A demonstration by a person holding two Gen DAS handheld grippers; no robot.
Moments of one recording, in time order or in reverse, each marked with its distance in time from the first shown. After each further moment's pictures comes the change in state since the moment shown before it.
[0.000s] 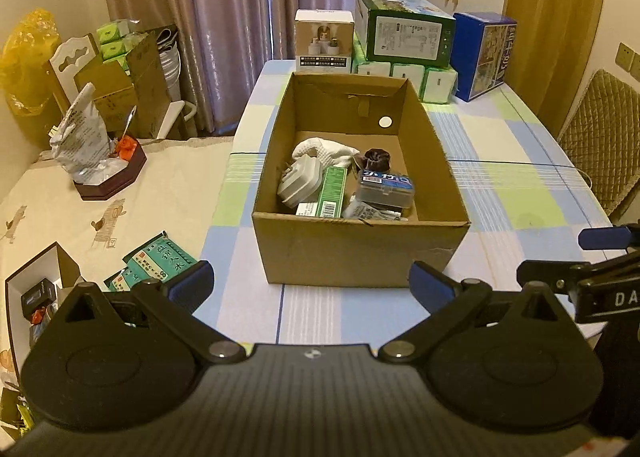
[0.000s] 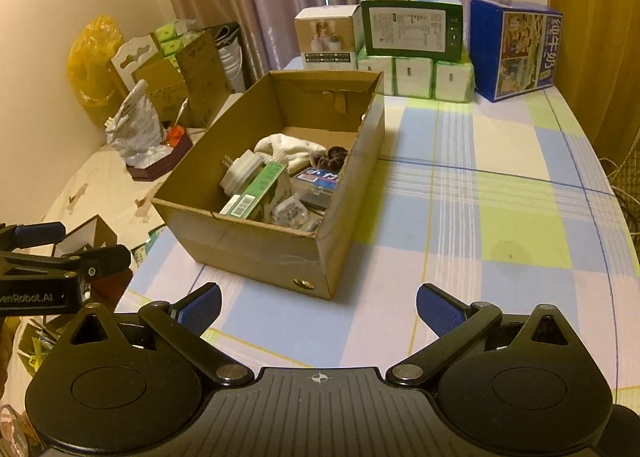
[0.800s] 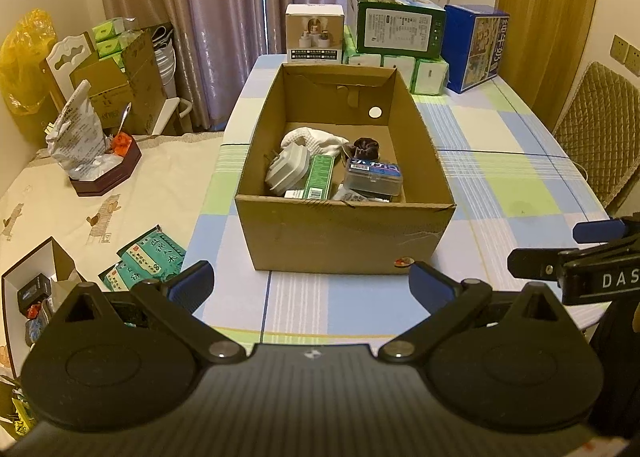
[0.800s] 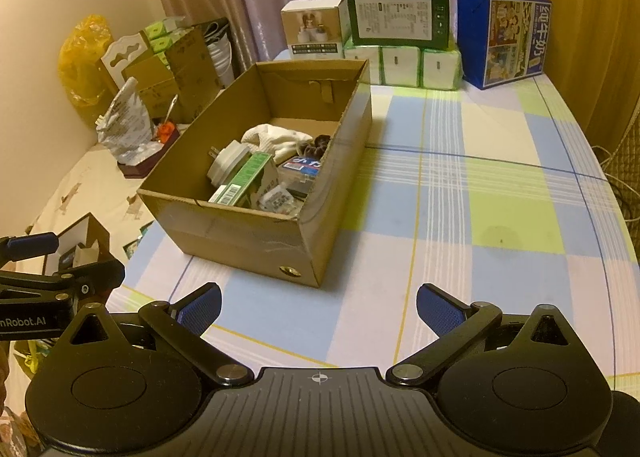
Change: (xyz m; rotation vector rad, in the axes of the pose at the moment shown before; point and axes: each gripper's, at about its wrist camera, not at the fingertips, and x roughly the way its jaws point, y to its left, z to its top) left arm 0.001 -0.013 -0.014 0.008 0.009 -0.006; right arm 0.001 -0.008 -0.008 0.023 0.015 -0.020
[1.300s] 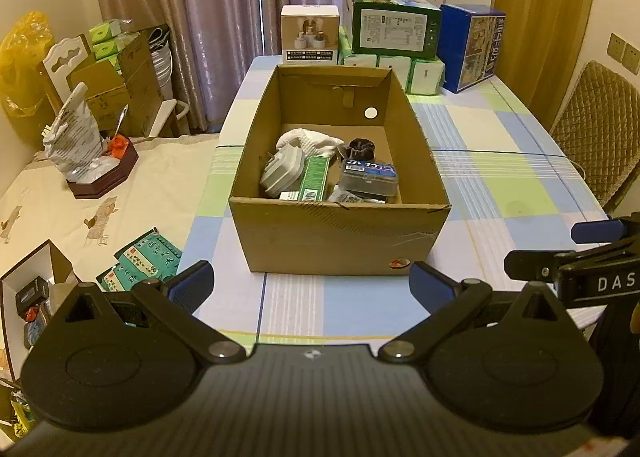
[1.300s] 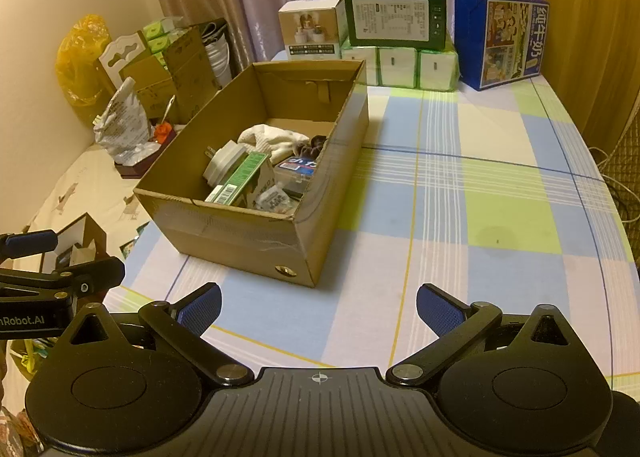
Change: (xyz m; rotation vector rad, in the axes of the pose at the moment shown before) left arm 0.001 -0.004 0.001 0.006 -0.002 -0.009; right arm 0.001 -0.001 -0.002 -0.004 -0.006 -0.011
